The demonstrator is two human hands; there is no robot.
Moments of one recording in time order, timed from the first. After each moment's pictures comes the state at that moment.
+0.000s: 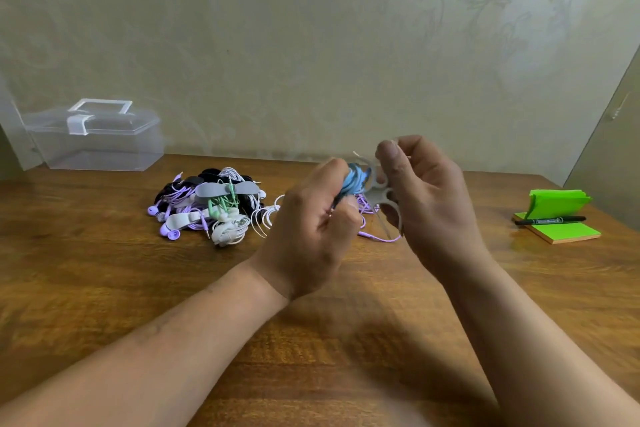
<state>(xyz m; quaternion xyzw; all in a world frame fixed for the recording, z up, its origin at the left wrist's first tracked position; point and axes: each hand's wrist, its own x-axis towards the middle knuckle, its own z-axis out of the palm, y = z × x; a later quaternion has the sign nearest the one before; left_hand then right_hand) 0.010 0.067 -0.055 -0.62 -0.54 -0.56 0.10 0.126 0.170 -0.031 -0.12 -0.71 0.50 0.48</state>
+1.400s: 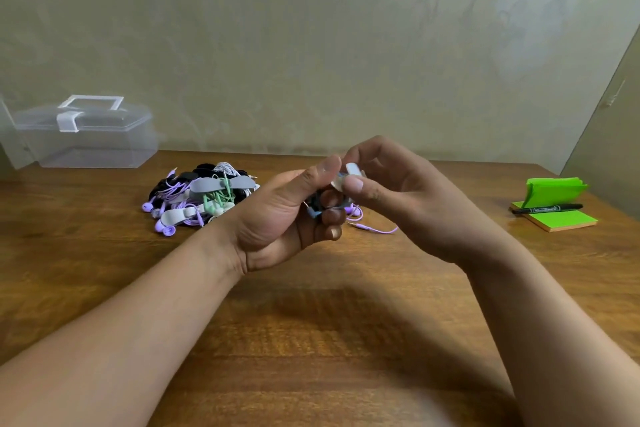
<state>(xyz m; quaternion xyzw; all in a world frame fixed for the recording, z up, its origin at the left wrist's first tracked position) -0.019 0.061 -0.043 -0.44 -0.39 -0.64 -0.50 0.144 0.179 -0.020 -0.02 -0.84 0.47 0.27</state>
